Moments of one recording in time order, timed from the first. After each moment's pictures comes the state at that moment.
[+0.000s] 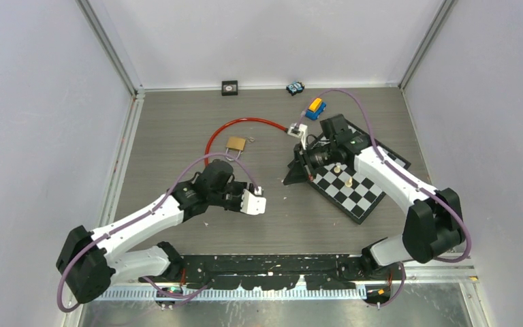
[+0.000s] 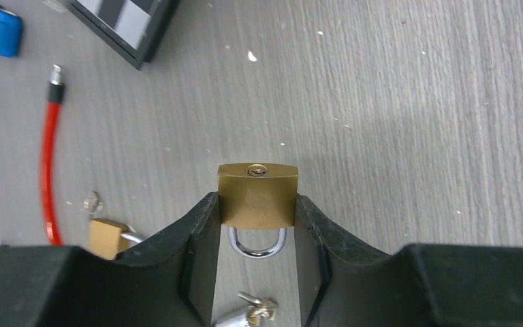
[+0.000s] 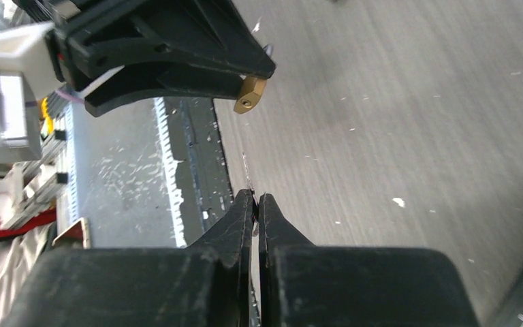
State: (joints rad) left arm -0.79 1.11 0.72 -0.37 0.39 0.93; right arm 0.41 1.41 1.08 -0.57 -0.99 -0.16
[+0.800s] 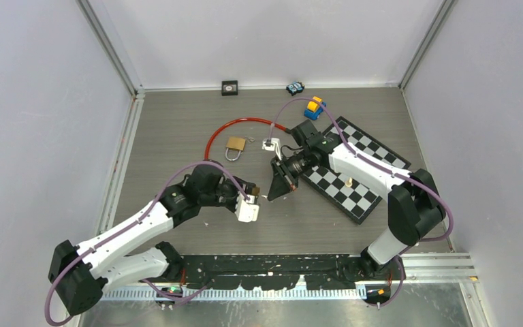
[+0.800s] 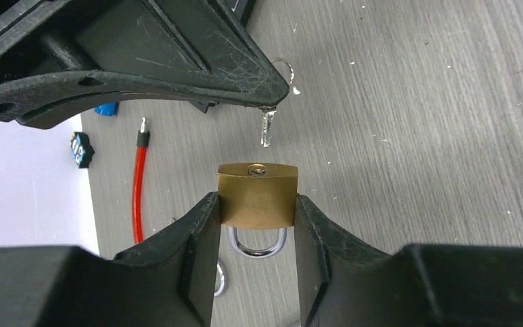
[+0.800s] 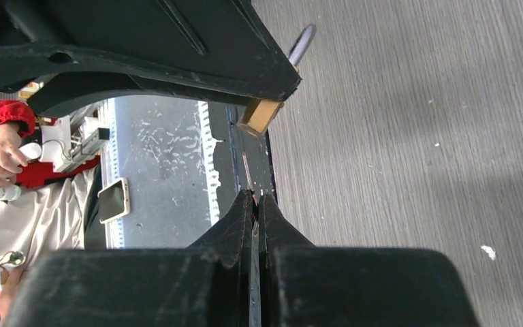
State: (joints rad) left arm -0.79 0.97 0.71 -0.33 0.43 1.10; right arm 0.61 1.59 1.18 -0.63 -1.03 -0.13
